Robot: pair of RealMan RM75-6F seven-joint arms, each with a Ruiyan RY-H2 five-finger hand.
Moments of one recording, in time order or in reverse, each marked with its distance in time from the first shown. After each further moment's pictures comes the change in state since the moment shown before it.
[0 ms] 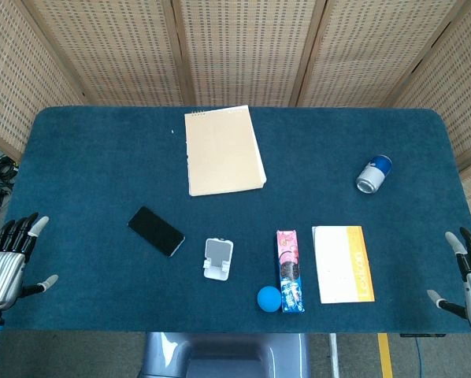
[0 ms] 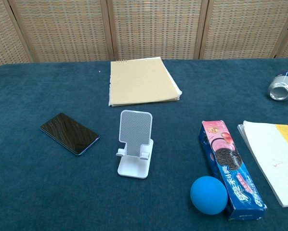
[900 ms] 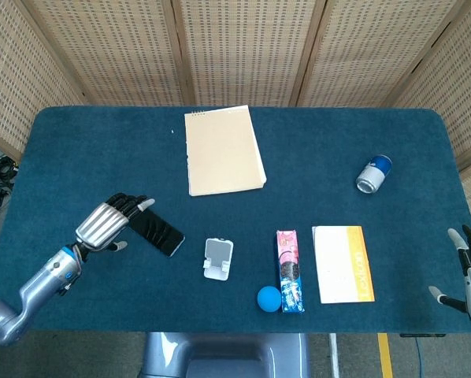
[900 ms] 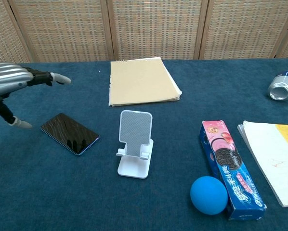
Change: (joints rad) left arm -0.457 -0.255 -0.099 0.455 0.201 -0.492 -0.087; right arm 0.022 -0.007 0.022 0.004 0.080 -0.069 -0.012
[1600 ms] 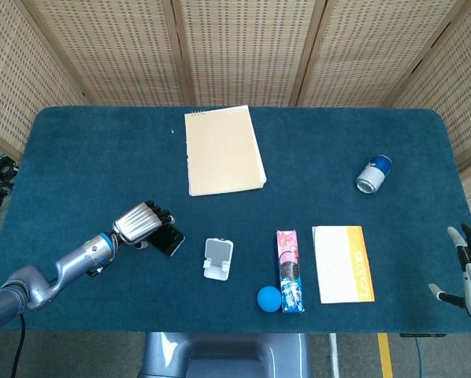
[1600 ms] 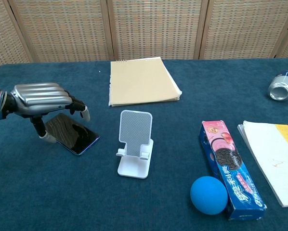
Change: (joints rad) left arm -0.183 -0.143 0.103 0.239 0.089 -0.128 -0.126; right arm 0.018 -0.012 0.011 0.010 0.047 -0.044 -0.018
